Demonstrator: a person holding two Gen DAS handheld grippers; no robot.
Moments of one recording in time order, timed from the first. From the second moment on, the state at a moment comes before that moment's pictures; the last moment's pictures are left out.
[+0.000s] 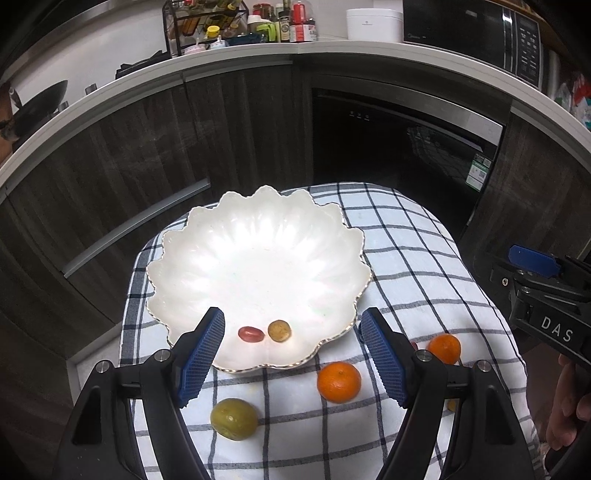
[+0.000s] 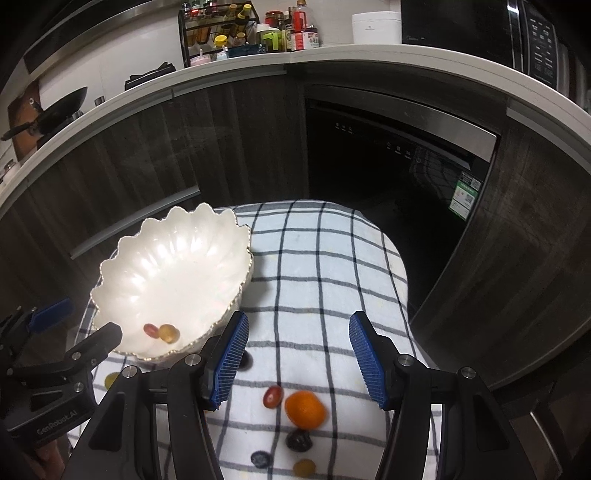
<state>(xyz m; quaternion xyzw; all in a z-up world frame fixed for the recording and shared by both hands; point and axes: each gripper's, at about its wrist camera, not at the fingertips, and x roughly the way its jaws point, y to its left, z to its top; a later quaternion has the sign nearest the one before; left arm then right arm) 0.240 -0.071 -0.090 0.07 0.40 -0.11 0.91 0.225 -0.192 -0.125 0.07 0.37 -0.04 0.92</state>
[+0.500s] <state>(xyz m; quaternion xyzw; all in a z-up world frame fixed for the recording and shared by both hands) 0.218 -0.085 -0.109 0.10 0.40 -0.12 0.90 0.198 -0.204 -0.148 0.08 0.39 -0.06 0.92</state>
